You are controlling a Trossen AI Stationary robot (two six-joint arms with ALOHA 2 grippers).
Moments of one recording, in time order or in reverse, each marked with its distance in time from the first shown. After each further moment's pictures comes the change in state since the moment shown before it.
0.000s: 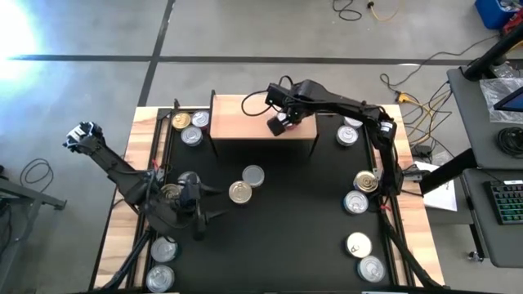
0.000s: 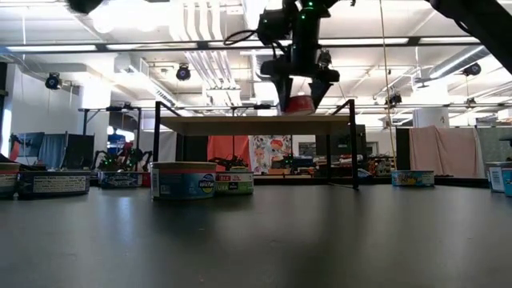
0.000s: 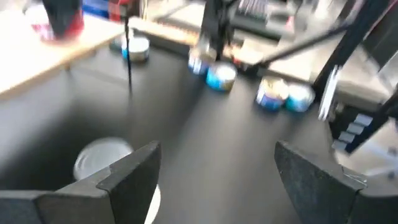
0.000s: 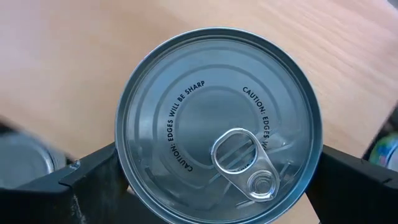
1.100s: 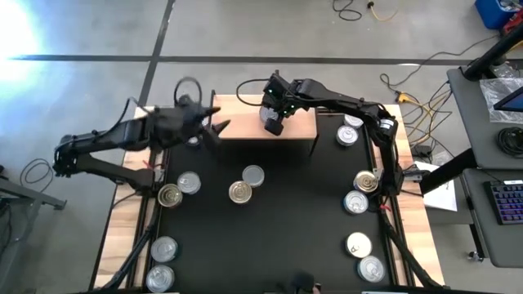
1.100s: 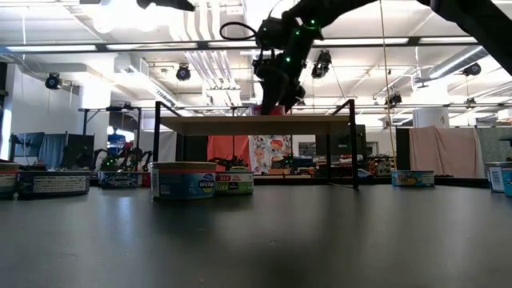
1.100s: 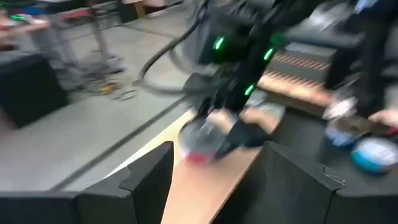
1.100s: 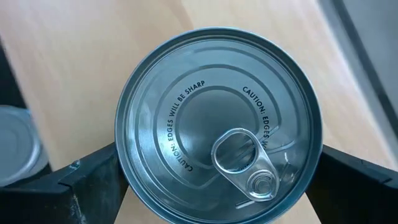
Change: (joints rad) left arm 0.823 -0.033 0.378 -0.223 0.361 0.490; right arm -0.070 -0.001 -0.102 0.381 -0.175 -0.633
